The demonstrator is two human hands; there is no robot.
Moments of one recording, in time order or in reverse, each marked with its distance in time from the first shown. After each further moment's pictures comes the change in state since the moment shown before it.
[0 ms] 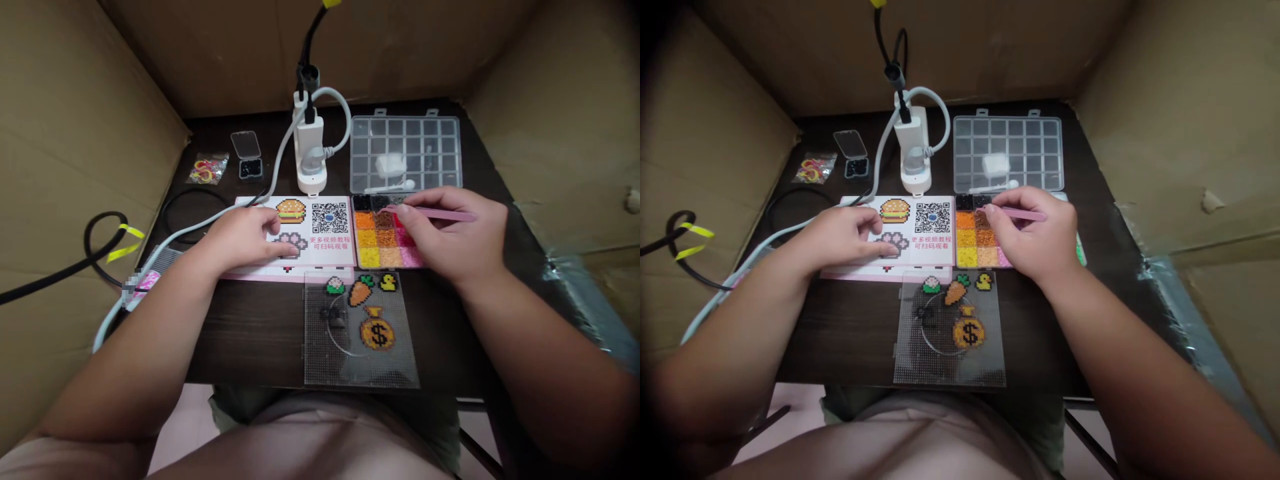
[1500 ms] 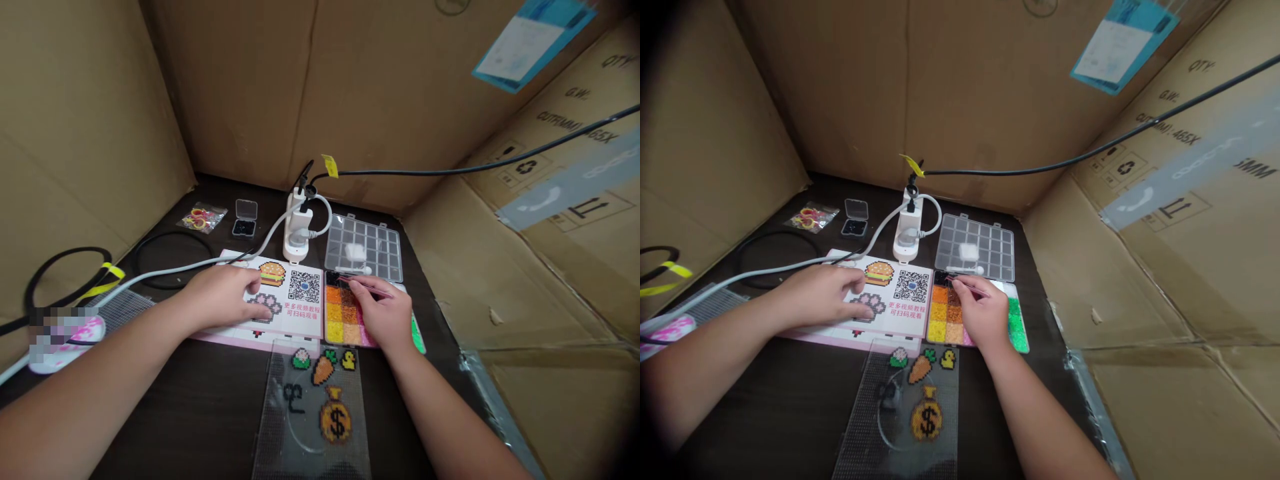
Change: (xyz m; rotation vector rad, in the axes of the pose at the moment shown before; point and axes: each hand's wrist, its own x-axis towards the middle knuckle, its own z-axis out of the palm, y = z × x) left_hand 0.000 -0.005 0.002 -0.137 0.025 0.020; right_hand 0.014 0.006 0.026 0.228 -0.014 0.242
